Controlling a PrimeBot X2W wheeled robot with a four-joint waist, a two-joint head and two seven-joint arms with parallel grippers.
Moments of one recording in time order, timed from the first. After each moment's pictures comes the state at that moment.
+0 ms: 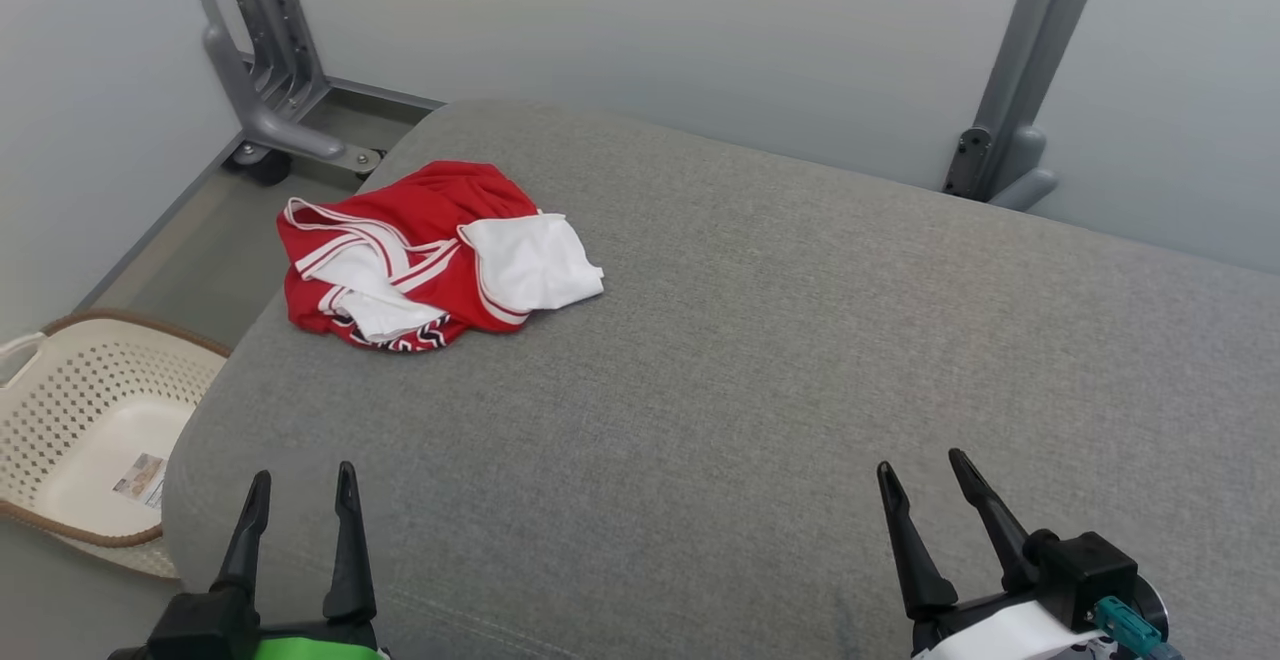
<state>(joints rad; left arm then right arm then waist) 0.11 0.05 0.00 0.08 -0.18 -0.07 -0.26 0.10 -0.05 0.16 0.10 0.19 0.13 -0.26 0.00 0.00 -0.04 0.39</state>
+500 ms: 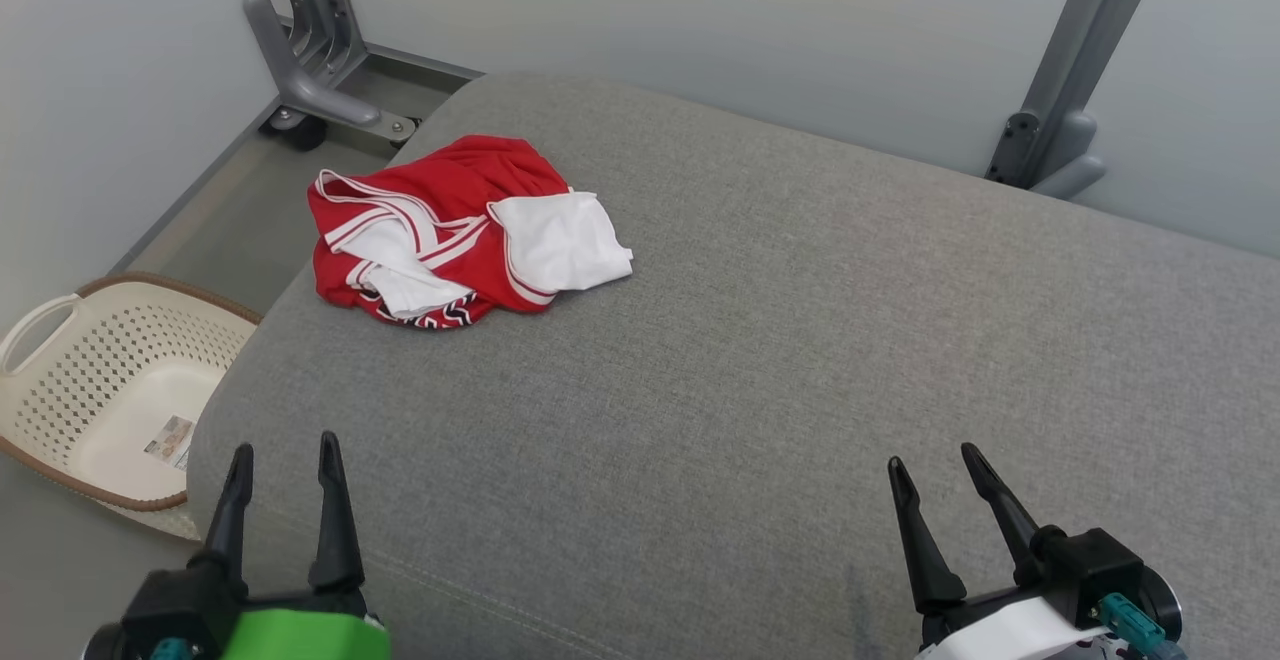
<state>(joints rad) 0.09 0.05 0.00 0.07 -0.22 -0.05 -0.26 0.10 -0.05 0.14 0.10 0.16 0.13 -0.26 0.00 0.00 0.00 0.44</state>
